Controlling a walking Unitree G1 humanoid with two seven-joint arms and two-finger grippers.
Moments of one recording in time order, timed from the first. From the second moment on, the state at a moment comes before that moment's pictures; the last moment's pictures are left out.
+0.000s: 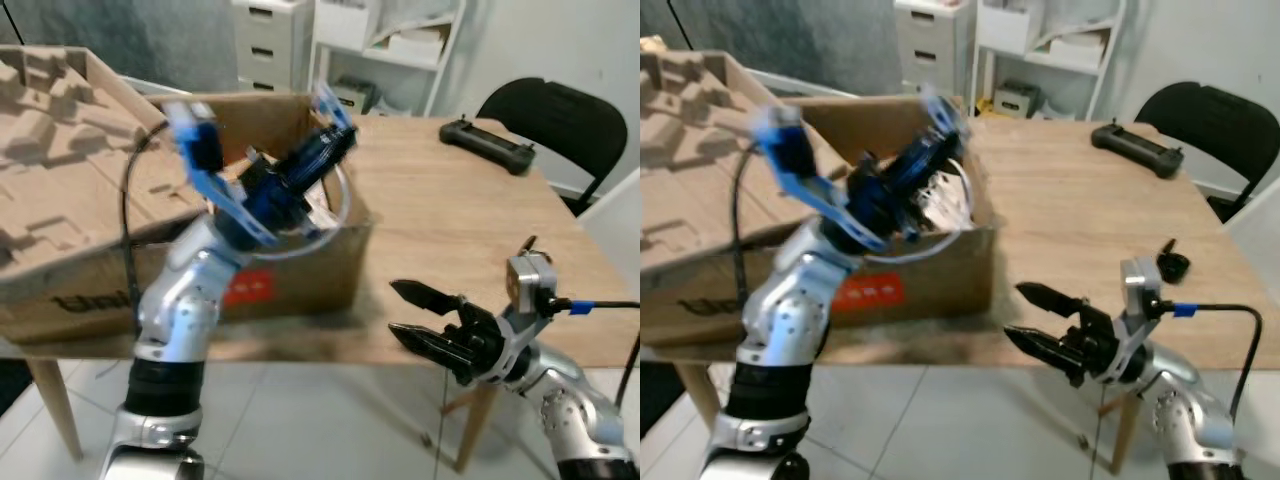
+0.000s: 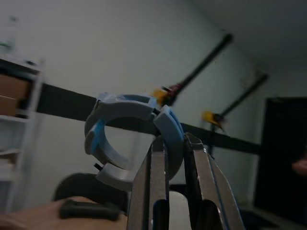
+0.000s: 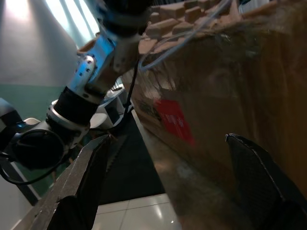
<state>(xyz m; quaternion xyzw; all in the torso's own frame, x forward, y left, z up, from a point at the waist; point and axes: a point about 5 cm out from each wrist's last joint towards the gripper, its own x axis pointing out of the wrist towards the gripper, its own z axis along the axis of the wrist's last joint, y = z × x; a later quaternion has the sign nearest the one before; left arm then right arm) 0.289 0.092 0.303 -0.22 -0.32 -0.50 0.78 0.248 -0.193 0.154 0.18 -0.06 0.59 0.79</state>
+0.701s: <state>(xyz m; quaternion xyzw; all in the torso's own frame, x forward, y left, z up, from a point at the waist) 0.311 0.097 0.301 -0.03 -0.29 -0.36 0.89 0.249 -0.197 0.174 0.19 -0.12 0.57 0.79</state>
